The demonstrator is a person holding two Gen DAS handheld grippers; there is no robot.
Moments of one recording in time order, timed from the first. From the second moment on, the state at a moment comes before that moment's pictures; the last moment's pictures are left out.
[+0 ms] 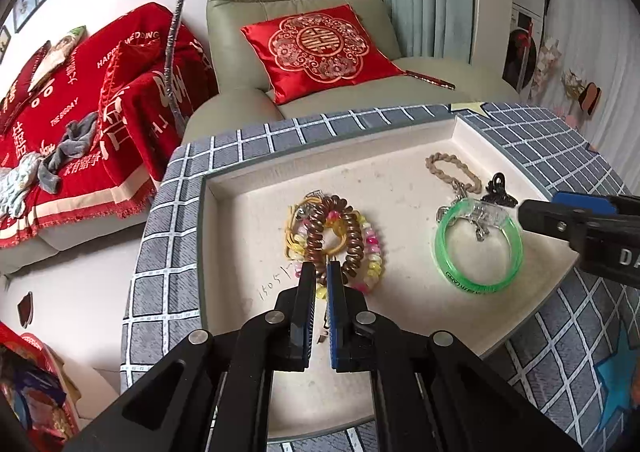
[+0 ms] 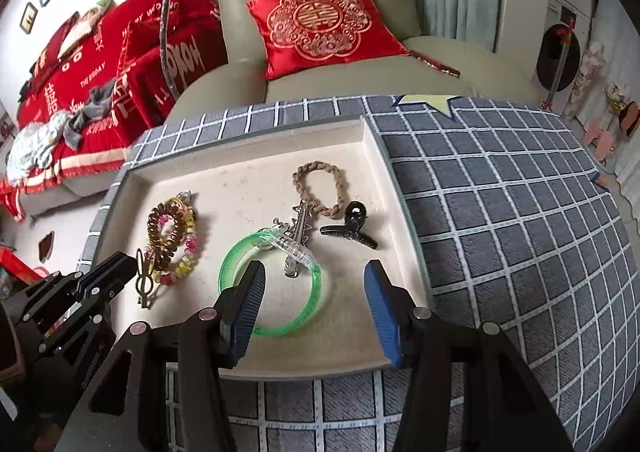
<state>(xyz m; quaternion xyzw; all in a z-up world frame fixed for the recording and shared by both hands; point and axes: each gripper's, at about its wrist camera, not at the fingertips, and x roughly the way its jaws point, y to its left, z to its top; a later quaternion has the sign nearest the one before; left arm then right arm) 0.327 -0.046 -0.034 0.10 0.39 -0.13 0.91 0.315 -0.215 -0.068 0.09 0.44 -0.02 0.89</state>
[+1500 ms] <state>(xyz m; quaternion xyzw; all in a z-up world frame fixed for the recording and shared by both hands) 0.279 -0.023 -0.092 0.04 0.33 -0.03 0.94 0.230 -0.213 -0.044 0.08 0.32 -0.01 0.94</state>
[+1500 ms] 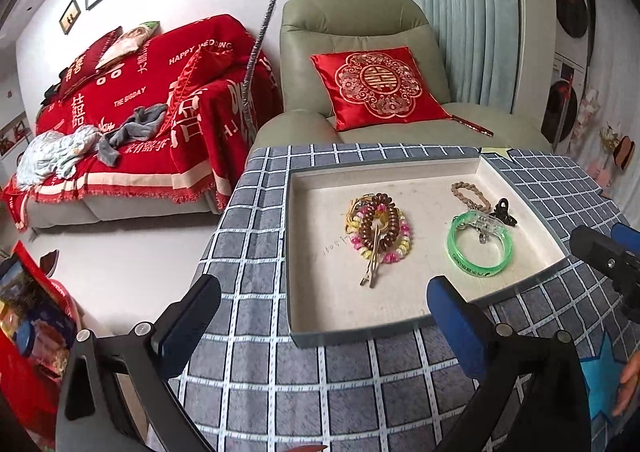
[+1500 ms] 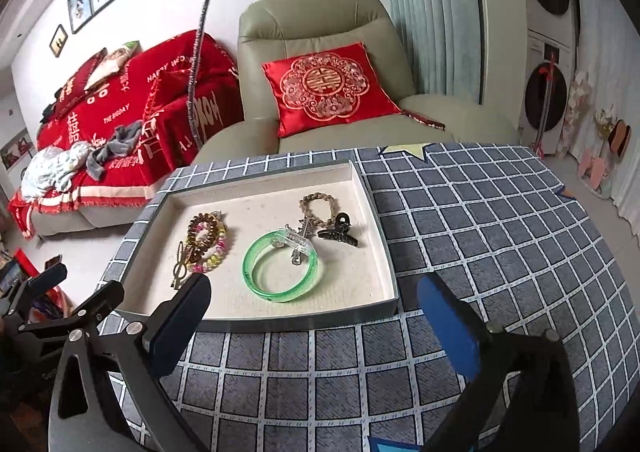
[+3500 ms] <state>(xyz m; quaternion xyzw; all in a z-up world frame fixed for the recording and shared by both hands) 0.250 -0.019 -0.073 0.03 0.33 -0.02 0.94 0.210 -0.200 -0.050 0.04 0.33 -0.01 0.94</state>
